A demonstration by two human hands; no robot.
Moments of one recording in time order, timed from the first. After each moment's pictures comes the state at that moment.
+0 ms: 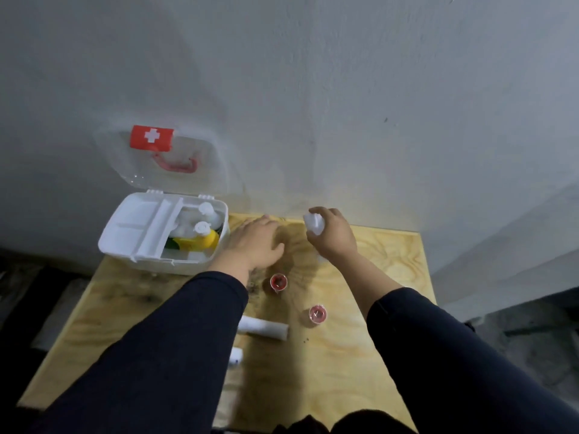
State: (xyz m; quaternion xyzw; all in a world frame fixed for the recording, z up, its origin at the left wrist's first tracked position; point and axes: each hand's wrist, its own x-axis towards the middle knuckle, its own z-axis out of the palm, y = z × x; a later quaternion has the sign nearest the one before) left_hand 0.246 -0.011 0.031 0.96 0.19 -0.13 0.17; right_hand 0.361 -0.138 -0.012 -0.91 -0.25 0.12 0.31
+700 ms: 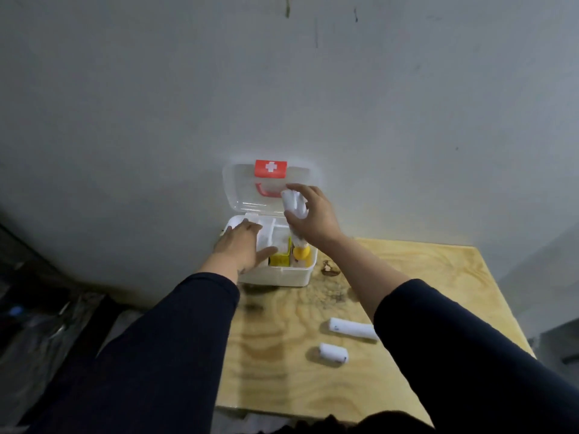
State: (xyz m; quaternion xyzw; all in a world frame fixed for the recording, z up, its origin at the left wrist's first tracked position) left_hand 0.105 0.142 0.065 0.96 0.25 -0.08 0.12; right_hand 0.220 0.024 0.078 -0.82 -0.36 0.03 0.44
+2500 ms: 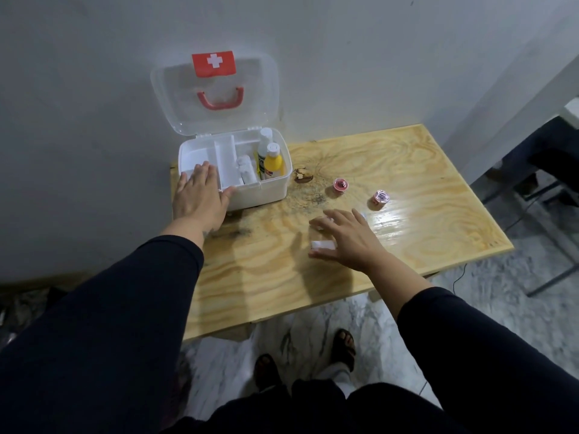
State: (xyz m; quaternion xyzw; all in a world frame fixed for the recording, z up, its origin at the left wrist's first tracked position) left_hand 0.078 0.177 -0.020 0.99 0.15 -0.05 0.03; right_hand 0.111 -0.119 -0.059 -0.94 -0.31 0.10 0.08
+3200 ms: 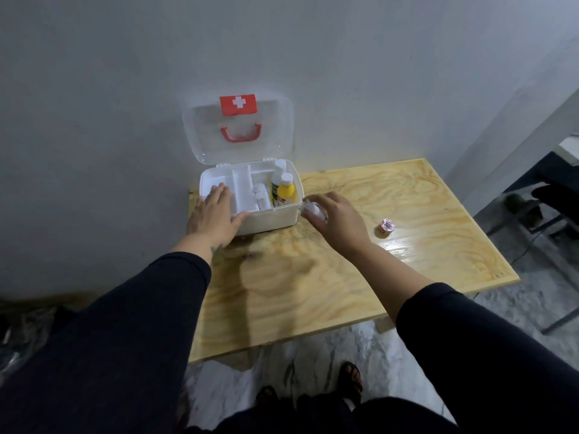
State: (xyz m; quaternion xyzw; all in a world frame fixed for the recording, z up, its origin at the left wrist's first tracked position) left_hand 0.073 0.184 0.002 0.98 0.15 -0.04 0.13; right_hand 0.129 -0.054 0.007 -0.93 -0.23 -0.03 0.29
